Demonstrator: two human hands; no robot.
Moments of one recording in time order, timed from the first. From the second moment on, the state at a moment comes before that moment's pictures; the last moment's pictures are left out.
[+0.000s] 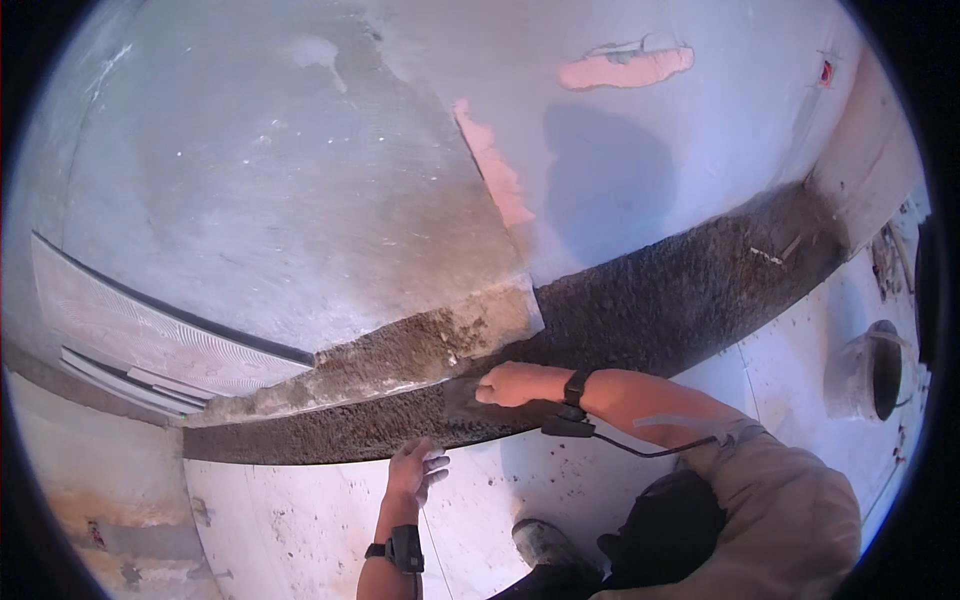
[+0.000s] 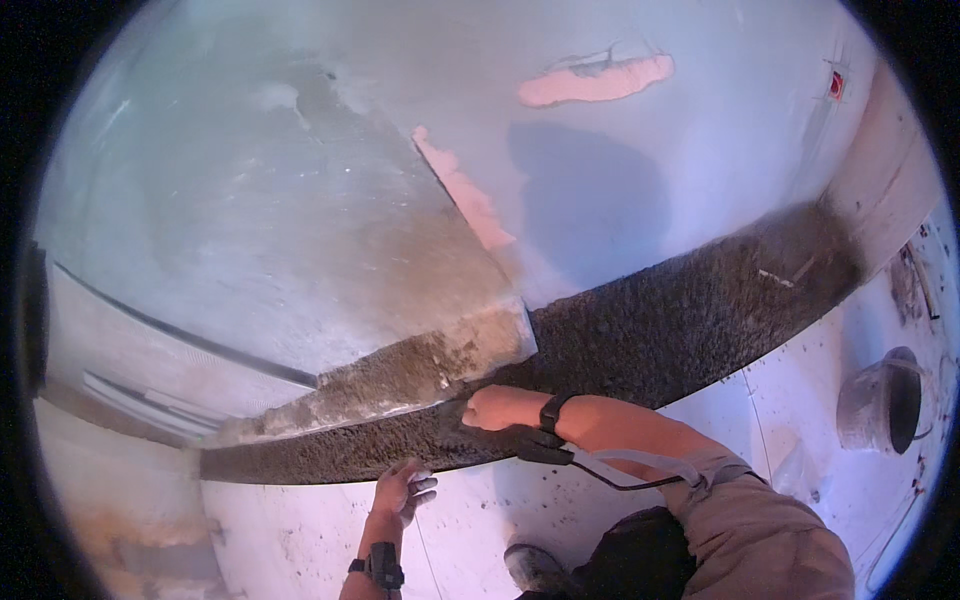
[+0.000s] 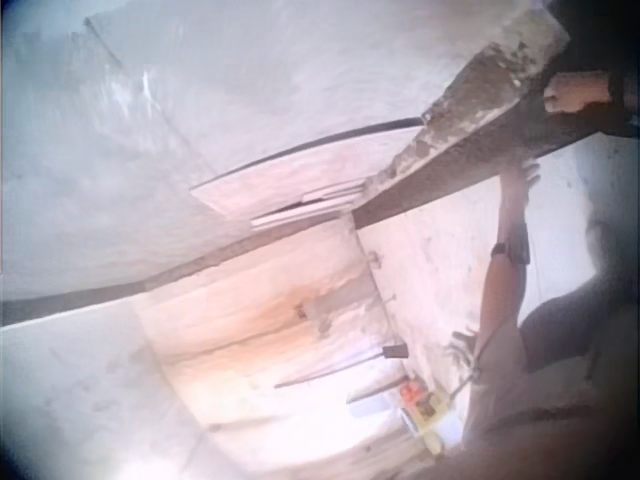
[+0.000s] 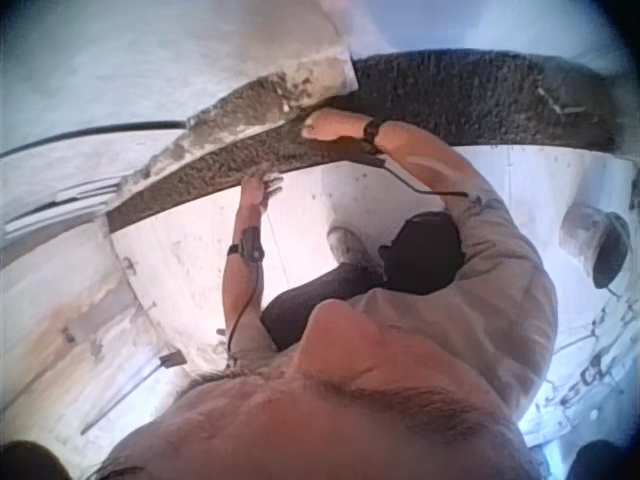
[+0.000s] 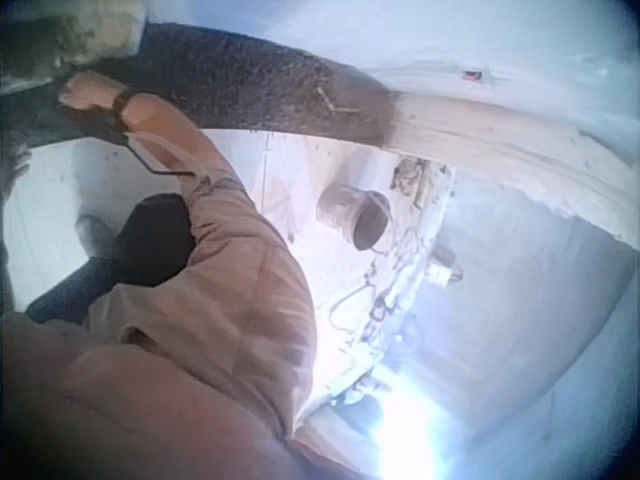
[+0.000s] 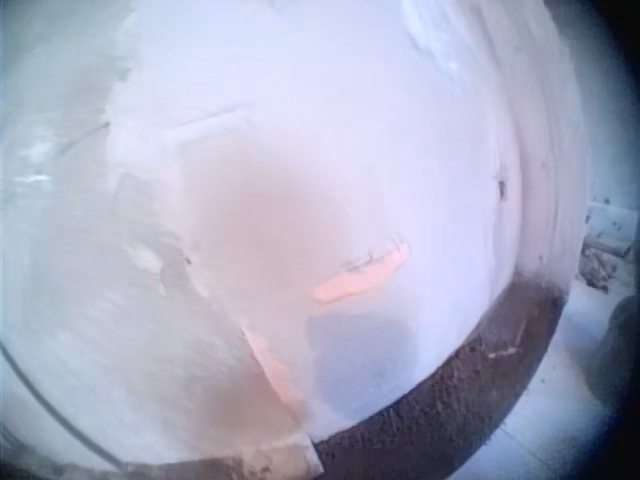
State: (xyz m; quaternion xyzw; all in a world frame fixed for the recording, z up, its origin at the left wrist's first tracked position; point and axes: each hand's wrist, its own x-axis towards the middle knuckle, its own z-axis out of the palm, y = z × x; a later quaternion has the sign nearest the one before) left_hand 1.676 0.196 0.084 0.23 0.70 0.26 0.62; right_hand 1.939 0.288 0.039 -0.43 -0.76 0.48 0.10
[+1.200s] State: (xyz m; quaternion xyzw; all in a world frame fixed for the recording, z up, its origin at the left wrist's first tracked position) left_hand 1.633 0.214 0.045 0.14 0.71 0.31 0.61; right_hand 2.186 0.194 0.058 -0.69 -0.57 0.42 0.18
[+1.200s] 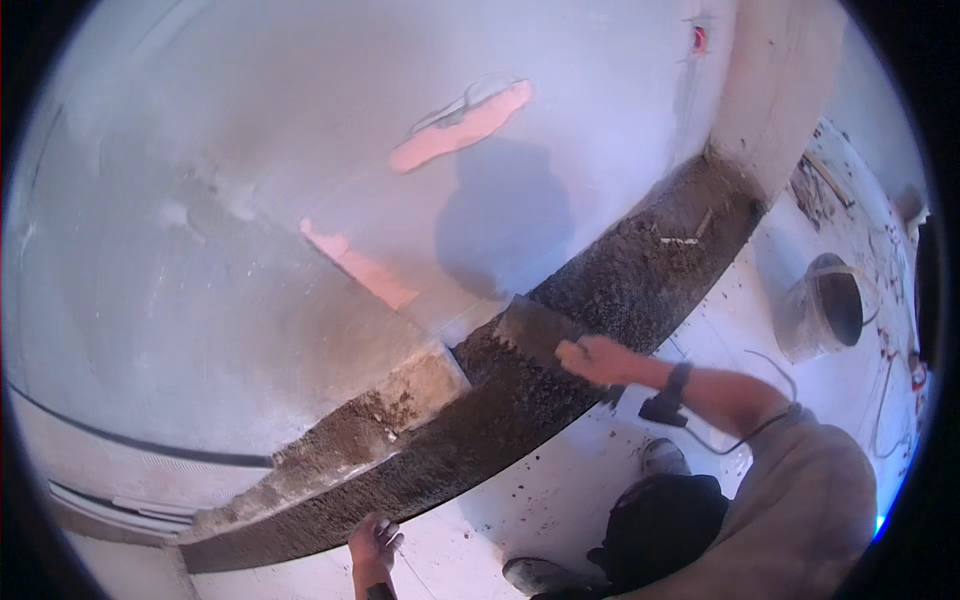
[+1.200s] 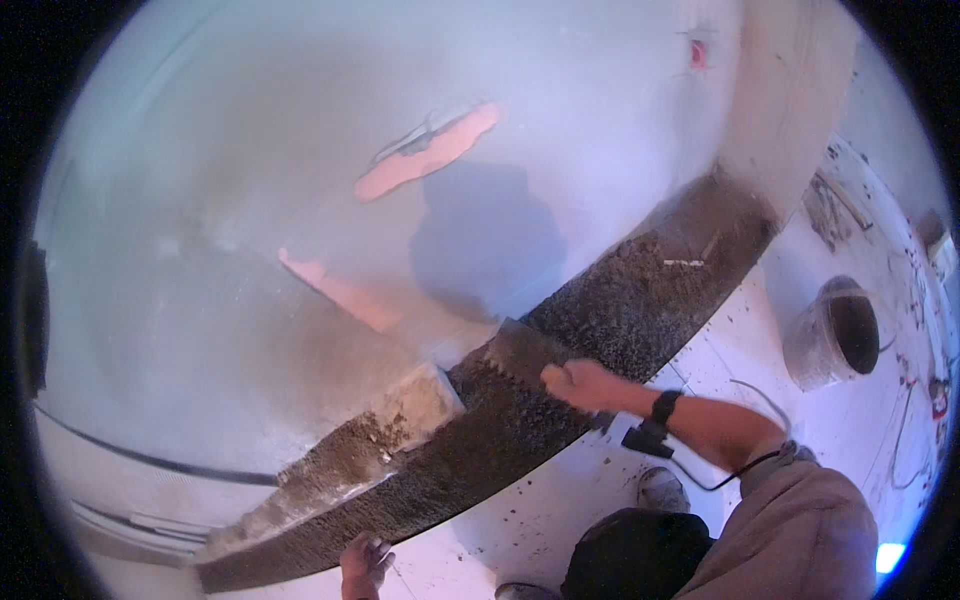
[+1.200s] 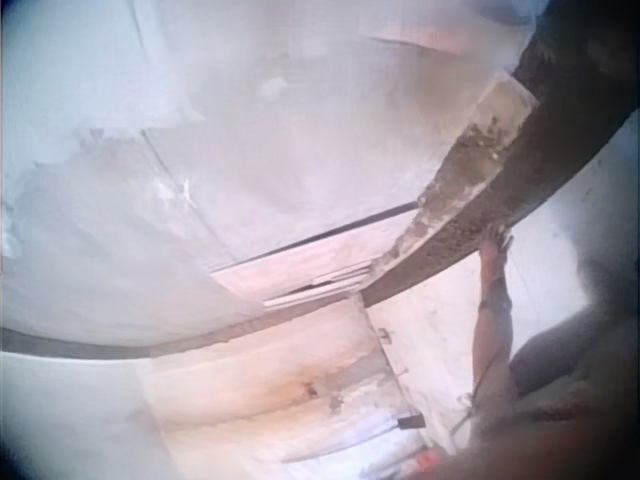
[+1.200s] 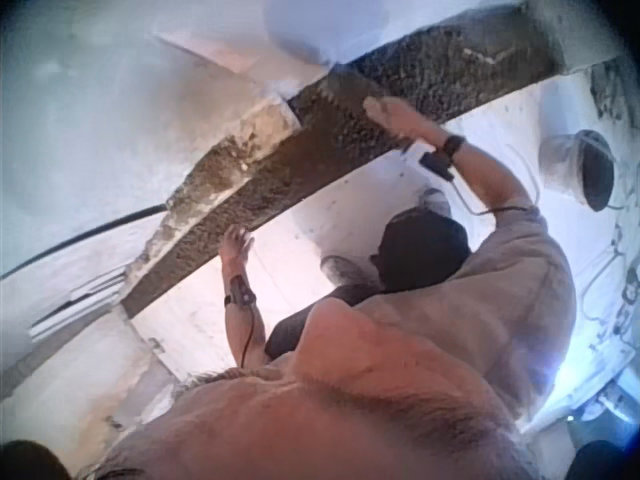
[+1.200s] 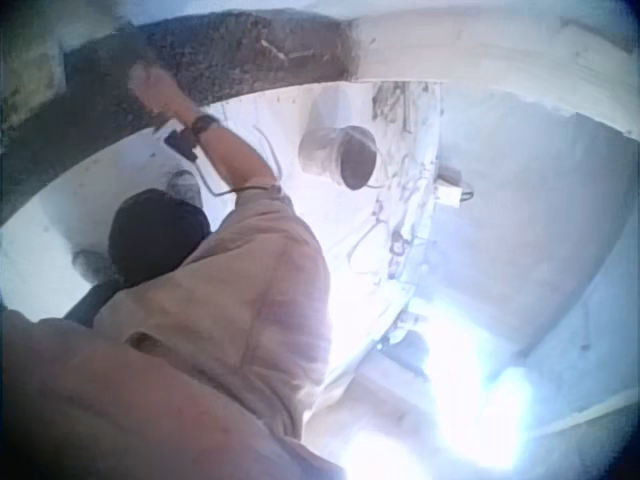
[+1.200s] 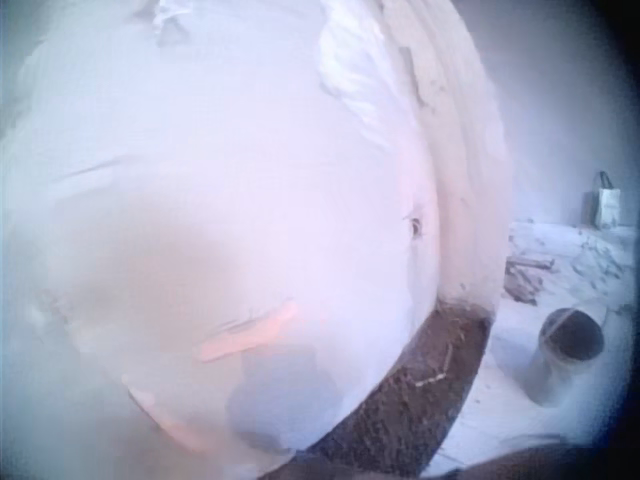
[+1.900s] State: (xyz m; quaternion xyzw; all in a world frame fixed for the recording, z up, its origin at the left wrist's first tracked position) left_hand 1.700 0.234 0.054 0.18 0.64 0.31 0.68; right_hand 2.386 0.157 -0.022 -0.83 -0.44 0.17 0.28
